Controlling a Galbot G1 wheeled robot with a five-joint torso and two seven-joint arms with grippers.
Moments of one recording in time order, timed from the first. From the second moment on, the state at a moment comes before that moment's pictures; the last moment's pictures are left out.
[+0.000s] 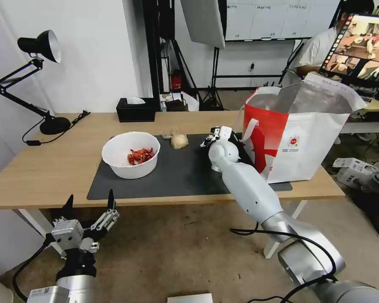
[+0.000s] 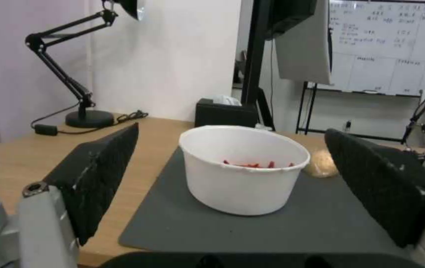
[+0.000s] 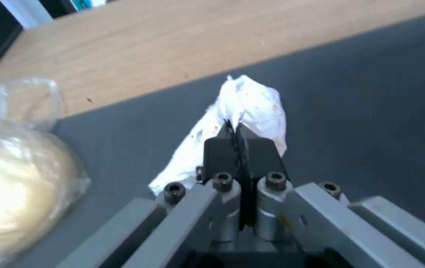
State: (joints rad) left arm 1.92 -1.46 -0.56 -2.45 -0.14 -0.14 -0.20; right arm -0.30 1.45 -0.05 1.06 0.91 -0.42 0.58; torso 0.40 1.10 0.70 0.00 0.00
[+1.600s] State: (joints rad) left arm 1.92 -1.46 -0.55 -2.48 -0.16 -0.13 -0.22; right arm -0.41 0.75 0.14 1.82 1.13 -0.47 0.59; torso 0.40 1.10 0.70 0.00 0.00
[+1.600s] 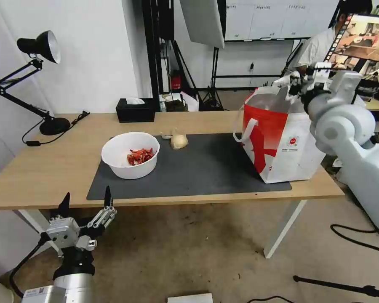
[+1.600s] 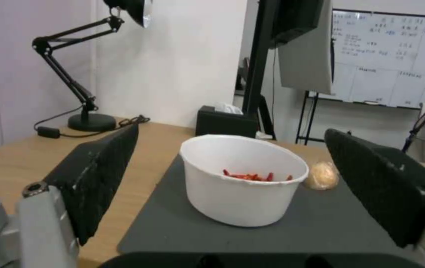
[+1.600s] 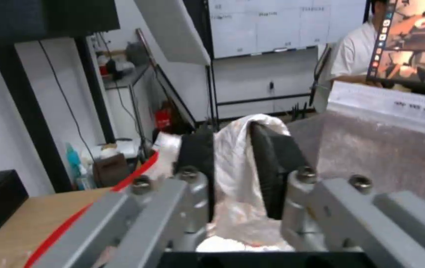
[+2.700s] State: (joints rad) left arm 1.96 -1.46 -0.53 -2.50 -0.16 -0.13 -0.22; right arm -0.85 0.63 0.38 2.18 1.07 -0.34 0.48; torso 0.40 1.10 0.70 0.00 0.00
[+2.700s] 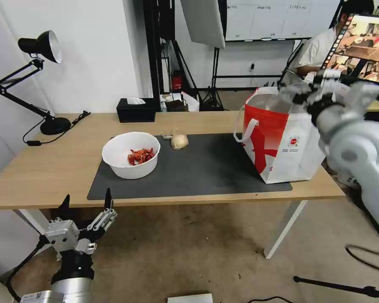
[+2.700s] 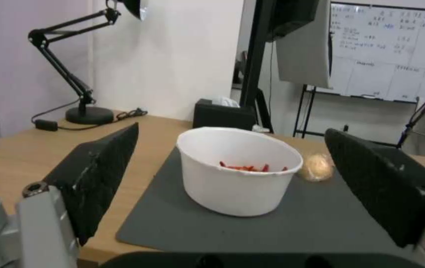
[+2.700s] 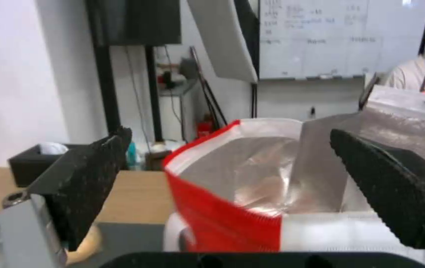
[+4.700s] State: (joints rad) left arm 2.13 -1.45 -0.52 -2.46 -0.11 -0.27 -0.22; right arm -1.36 0.94 0.47 2.21 0.62 -0.19 0.17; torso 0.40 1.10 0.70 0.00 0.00
